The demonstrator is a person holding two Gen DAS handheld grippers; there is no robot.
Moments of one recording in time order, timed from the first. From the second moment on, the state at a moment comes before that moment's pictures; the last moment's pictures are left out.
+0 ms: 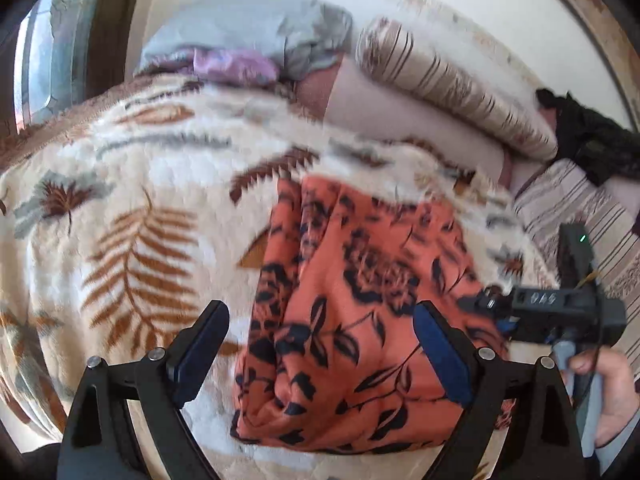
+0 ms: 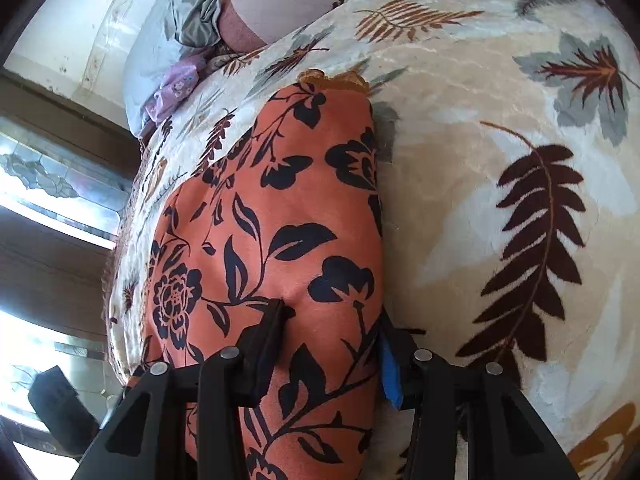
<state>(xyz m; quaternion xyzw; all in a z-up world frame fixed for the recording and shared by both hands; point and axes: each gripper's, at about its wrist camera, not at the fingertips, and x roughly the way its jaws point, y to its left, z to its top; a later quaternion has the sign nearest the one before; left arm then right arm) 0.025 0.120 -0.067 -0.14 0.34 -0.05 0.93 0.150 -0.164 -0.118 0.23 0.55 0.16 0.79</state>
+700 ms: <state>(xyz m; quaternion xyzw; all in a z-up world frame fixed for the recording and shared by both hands) 0.053 0.129 -0.107 -0.16 0.45 -0.02 0.88 0.183 -0.161 -0.111 0.21 0.55 0.14 0.80</state>
